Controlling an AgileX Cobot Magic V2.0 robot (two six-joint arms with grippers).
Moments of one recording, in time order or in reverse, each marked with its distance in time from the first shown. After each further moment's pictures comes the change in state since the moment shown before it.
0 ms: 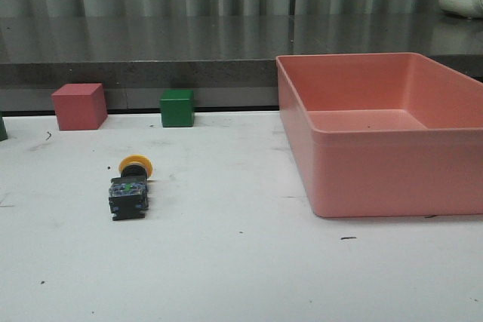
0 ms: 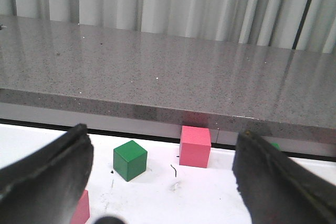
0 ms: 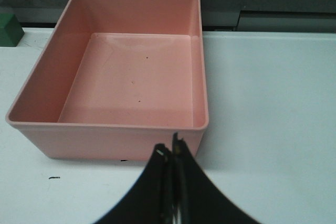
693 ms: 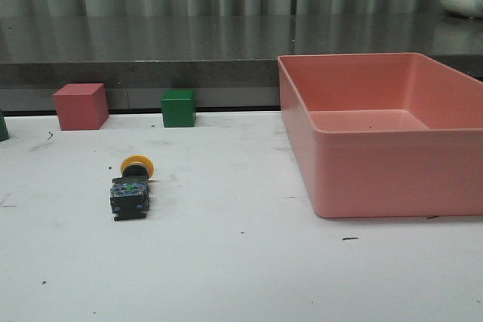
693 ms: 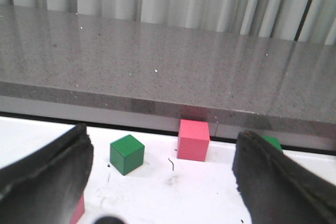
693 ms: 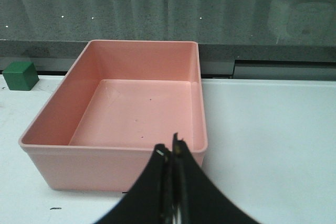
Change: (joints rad) left arm -0.025 0.121 -0.064 -0.017 0.012 0.000; right arm 0.000 -0.250 0.124 -0.006 -0.085 0.000
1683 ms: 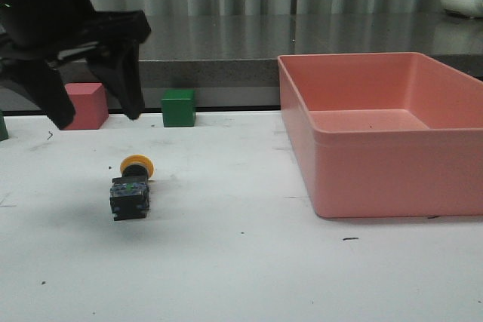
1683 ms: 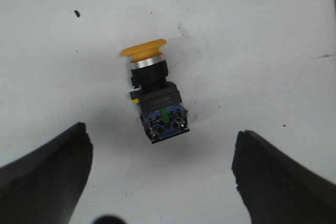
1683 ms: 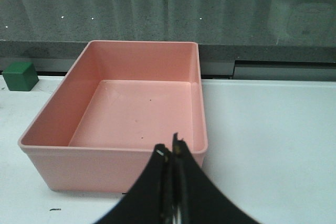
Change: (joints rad) left arm -0.424 1.154 -0.706 -0.185 0.631 0.000; right arm 0.000 0.000 0.000 0.000 0.000 0.000
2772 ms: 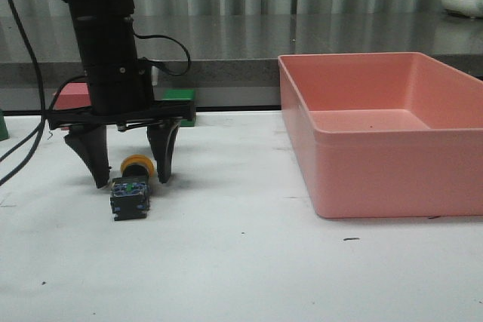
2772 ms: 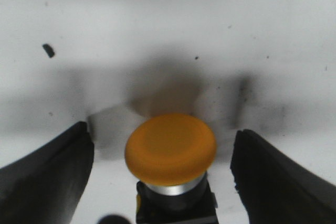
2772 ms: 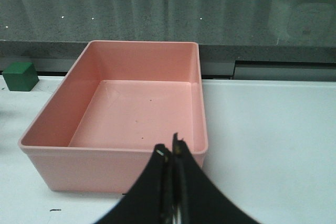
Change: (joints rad) left arm 0.018 0.529 -0.511 0.031 0.355 -0.130; right arm 0.000 0.000 0.000 0.000 -0.002 0.000
